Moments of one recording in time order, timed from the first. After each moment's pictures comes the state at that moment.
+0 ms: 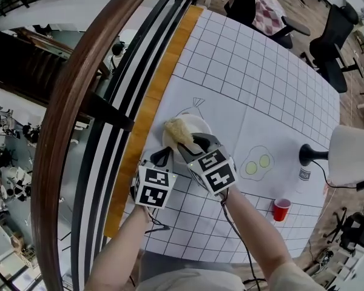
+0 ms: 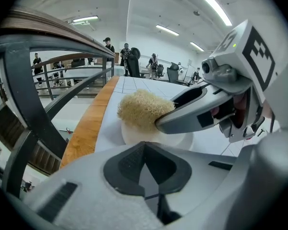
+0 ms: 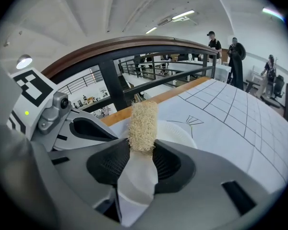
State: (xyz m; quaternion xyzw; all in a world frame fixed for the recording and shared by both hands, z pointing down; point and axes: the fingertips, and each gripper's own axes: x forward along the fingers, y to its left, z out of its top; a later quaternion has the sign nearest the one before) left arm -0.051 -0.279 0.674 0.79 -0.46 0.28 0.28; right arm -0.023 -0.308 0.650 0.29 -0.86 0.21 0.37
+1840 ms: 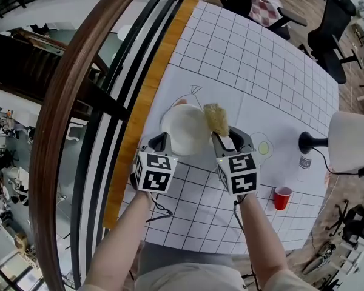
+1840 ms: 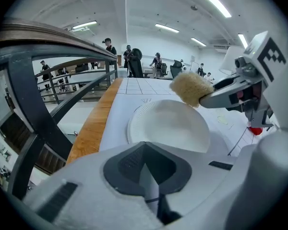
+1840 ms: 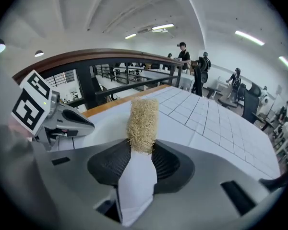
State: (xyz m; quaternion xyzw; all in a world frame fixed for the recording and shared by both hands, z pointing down) left arm -0.055 -0.284 0.680 0.78 -0.49 0.30 0.25; right arm 0.084 -0.305 0.617 0.46 -0.80 0.17 0.36
